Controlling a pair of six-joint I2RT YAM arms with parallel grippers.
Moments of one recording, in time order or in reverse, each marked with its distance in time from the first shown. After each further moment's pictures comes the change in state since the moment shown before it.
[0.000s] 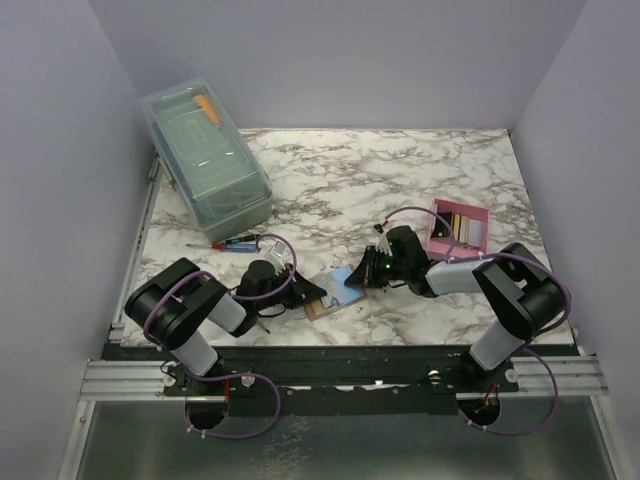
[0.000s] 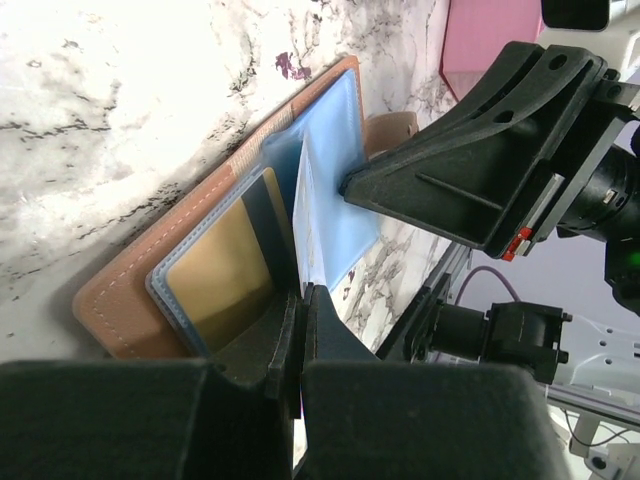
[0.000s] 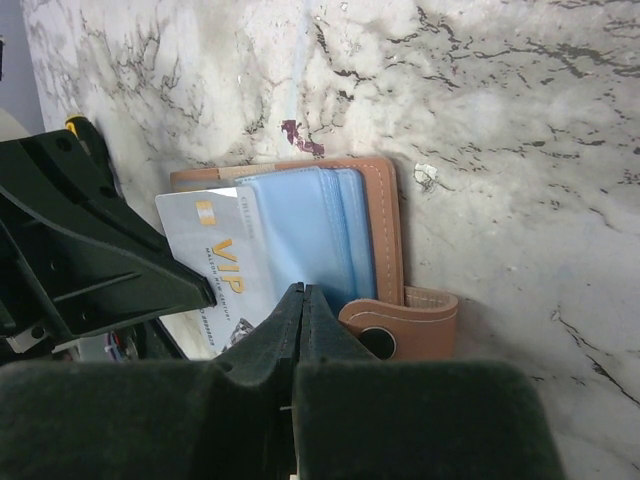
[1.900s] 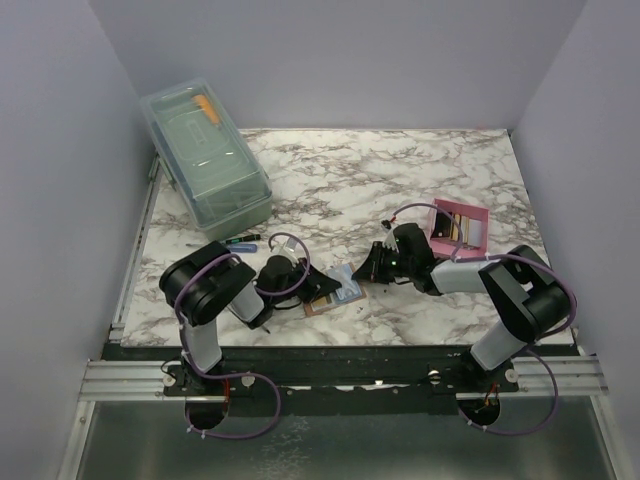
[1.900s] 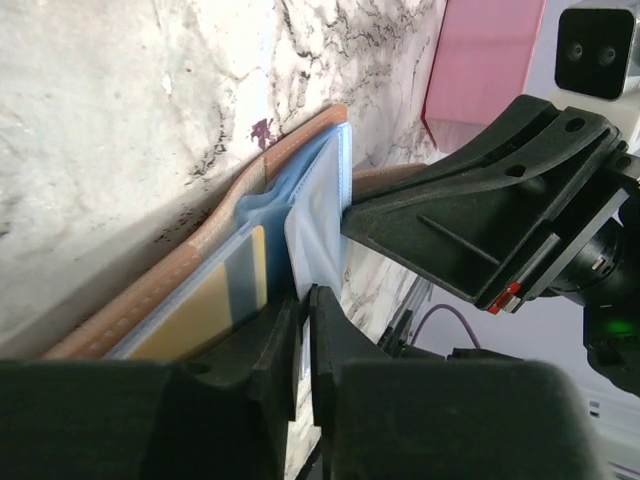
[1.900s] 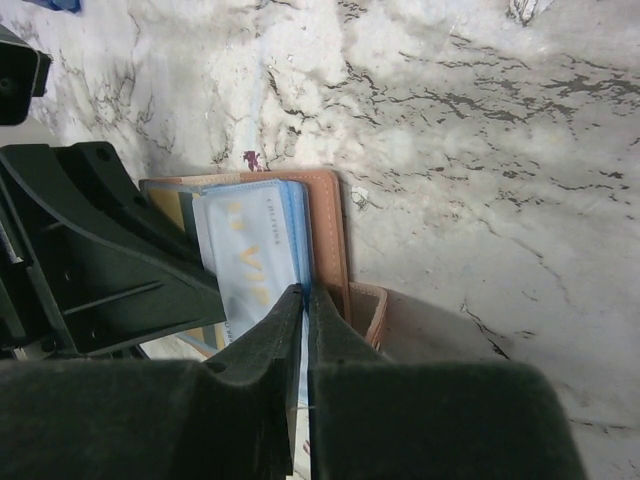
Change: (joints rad) left arm -0.083 0.251 0.118 0.174 -0.085 -0.172; right arm -0.047 -0.027 -0.010 -0.018 0.023 -0.029
